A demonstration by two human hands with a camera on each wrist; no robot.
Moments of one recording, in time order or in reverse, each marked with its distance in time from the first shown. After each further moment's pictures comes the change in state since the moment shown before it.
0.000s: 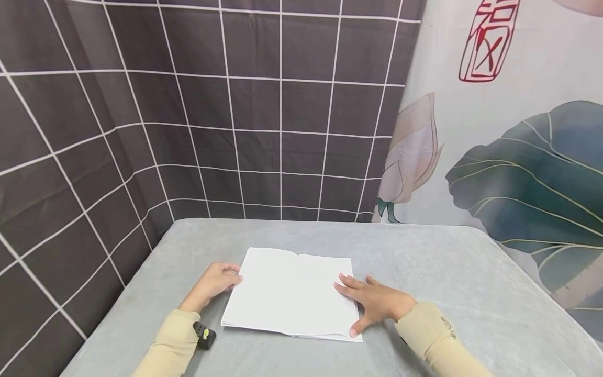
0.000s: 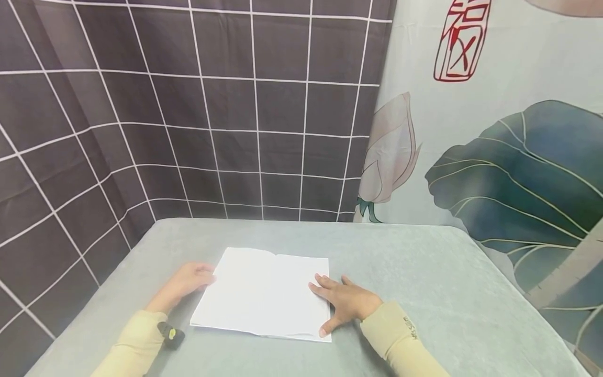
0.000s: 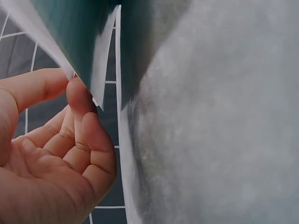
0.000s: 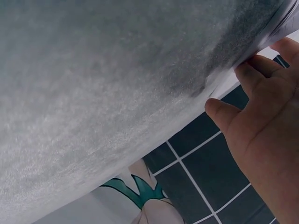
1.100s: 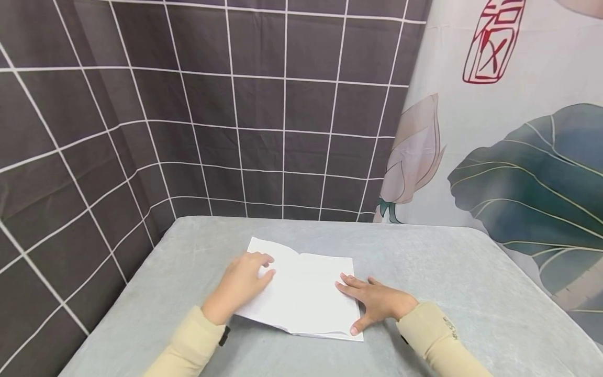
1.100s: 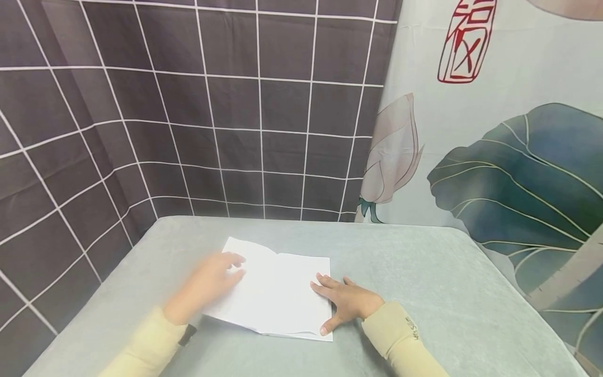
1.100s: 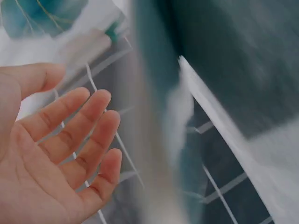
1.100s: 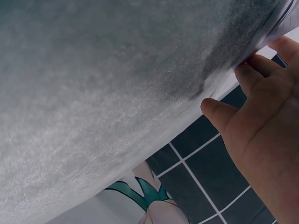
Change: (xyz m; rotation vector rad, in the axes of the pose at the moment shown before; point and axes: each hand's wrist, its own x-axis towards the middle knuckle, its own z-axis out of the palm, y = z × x) left_hand -0.041 0.079 0.034 0.601 0.233 0.566; right_hand 0.001 -0.002 -0.001 0.062 -0.024 0.023
